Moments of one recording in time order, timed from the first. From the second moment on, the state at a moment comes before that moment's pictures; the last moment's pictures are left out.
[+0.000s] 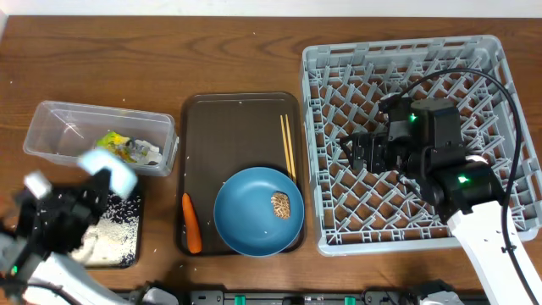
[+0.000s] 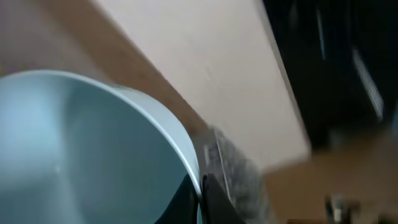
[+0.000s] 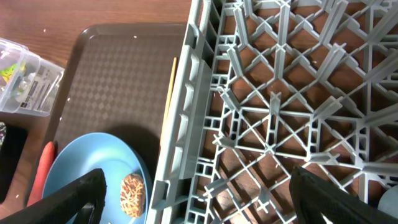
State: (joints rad) left arm 1.08 1.06 0.70 -0.71 1.48 0.10; right arm 0.25 1.17 1.02 -0.69 -0.27 0.23
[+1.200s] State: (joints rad) left arm -0.56 1.66 0.80 0.96 0.70 -0.88; right arm -0.12 1.17 1.08 -0.85 -0.24 0.30
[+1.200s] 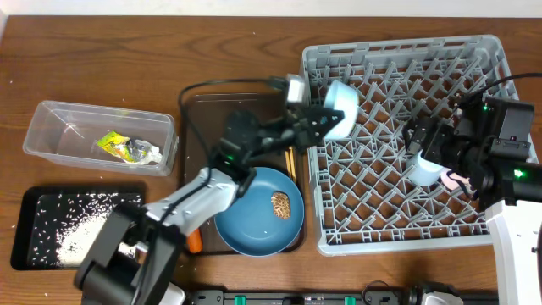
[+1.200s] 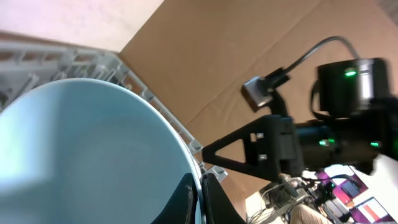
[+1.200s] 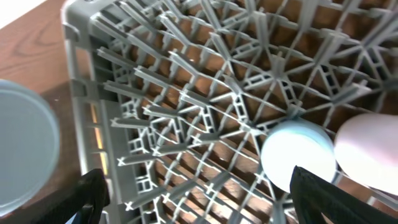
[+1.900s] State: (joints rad) left arm -0.75 1.71 0.80 0.97 0.56 -1.03; right arm -0.12 1.17 1.08 -0.88 -0.20 0.30
